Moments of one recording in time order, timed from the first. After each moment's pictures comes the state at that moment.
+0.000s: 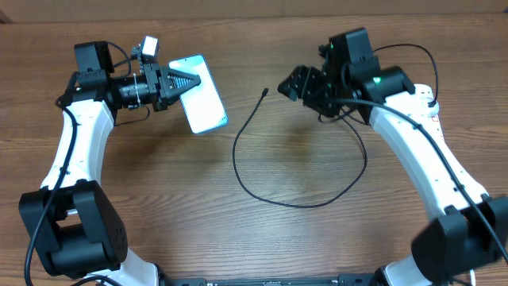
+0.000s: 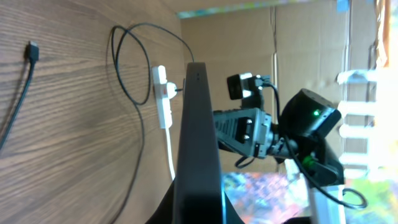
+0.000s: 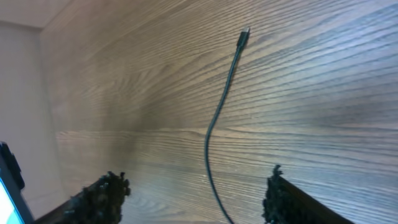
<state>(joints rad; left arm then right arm) 0.16 1.78 1.37 -0.51 1.37 -0.51 0.31 1.73 1.56 -0.82 -0.40 0.67</state>
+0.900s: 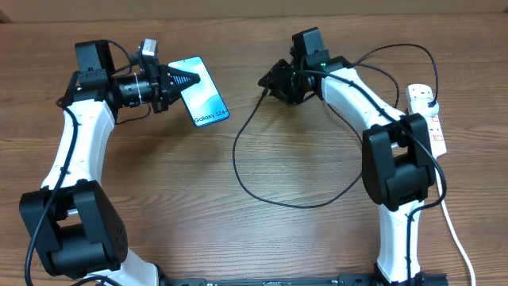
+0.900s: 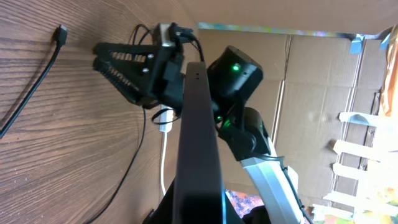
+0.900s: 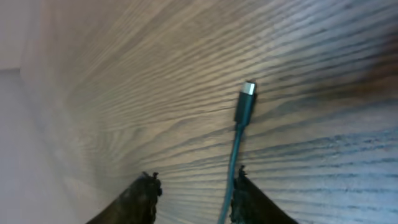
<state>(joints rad) 0.16 1.78 1.37 -0.50 1.29 -0.70 0.34 2.24 1.74 -0.52 -0.45 0.88</state>
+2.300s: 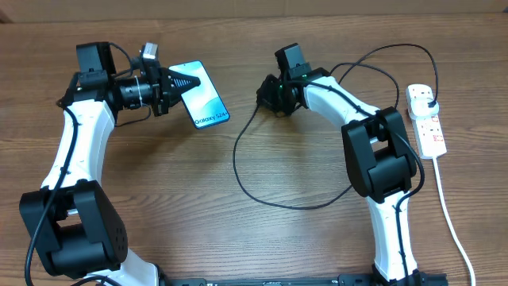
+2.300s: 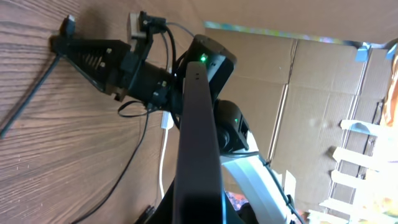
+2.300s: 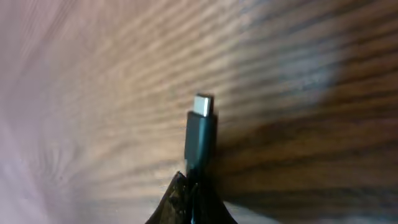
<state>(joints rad) 0.16 1.78 1.37 -0.56 1.27 -0.70 0.38 2.35 1.74 -0.48 -0.38 0.85</state>
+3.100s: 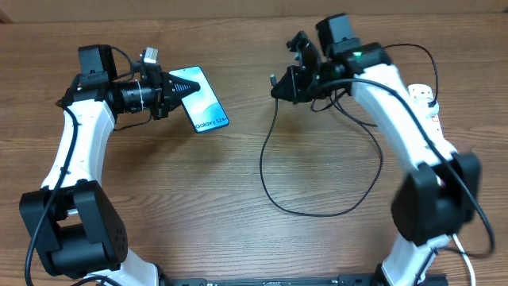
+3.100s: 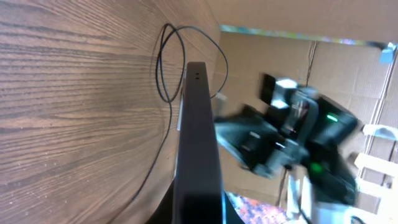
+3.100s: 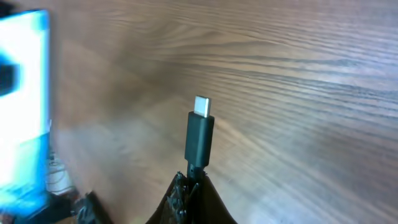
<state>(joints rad) 0.16 1.78 1.37 -0.63 1.21 -0.61 0.30 1.93 1.74 -0.92 -0.65 0.17</state>
